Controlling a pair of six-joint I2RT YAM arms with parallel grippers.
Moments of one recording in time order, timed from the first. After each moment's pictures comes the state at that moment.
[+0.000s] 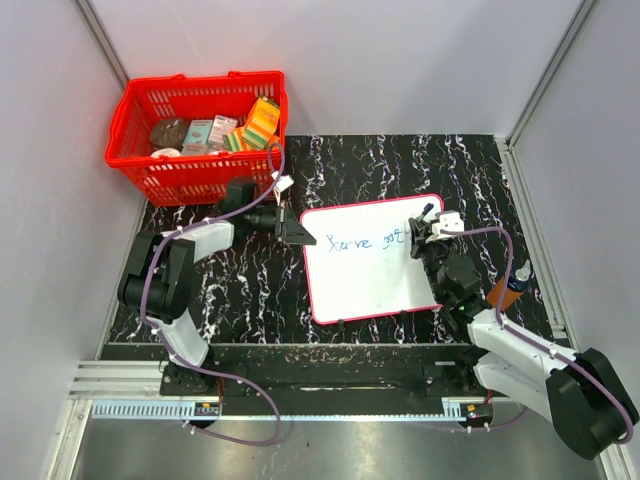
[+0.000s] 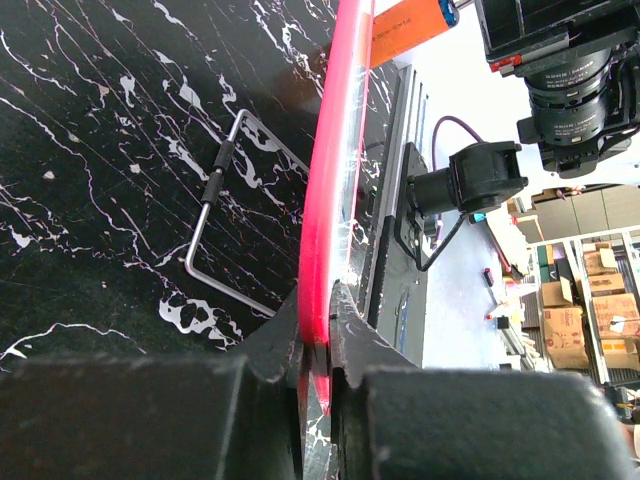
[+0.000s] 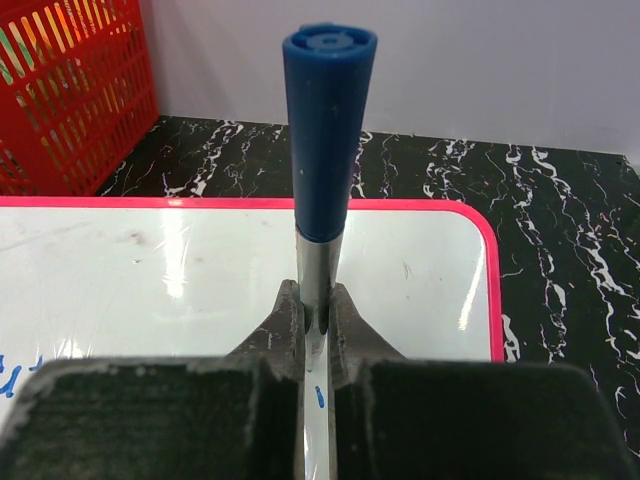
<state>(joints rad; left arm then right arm) -0.27 1.74 0.95 0.15 1.20 -0.35 0.53 0.95 0.27 0.80 0.35 -0.01</state>
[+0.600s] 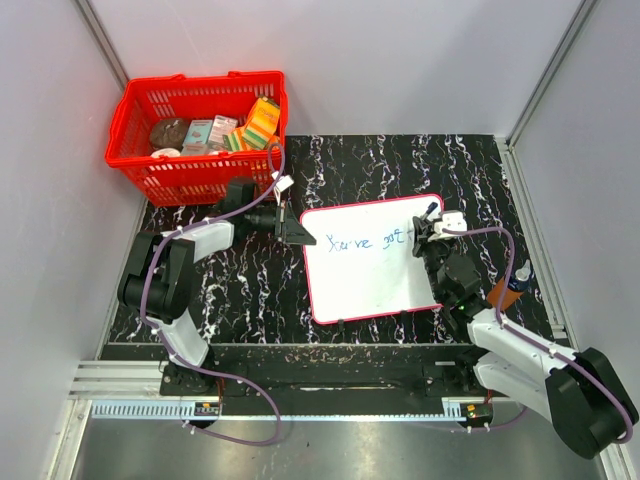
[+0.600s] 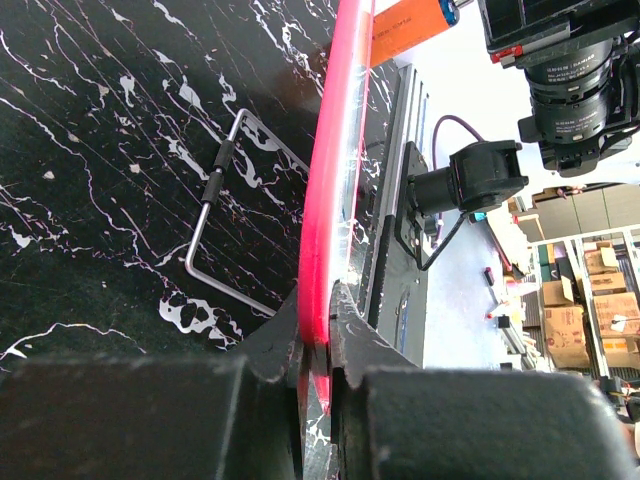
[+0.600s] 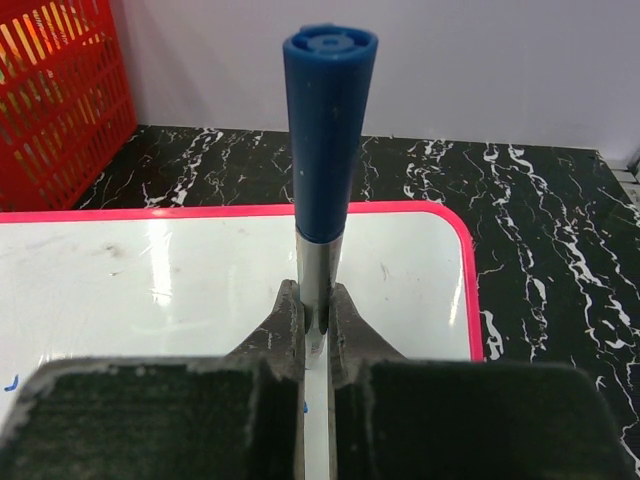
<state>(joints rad) -0.27 1.74 0.96 0.14 1.20 -0.34 0.53 0.96 0.27 0.81 0.39 -0.01</state>
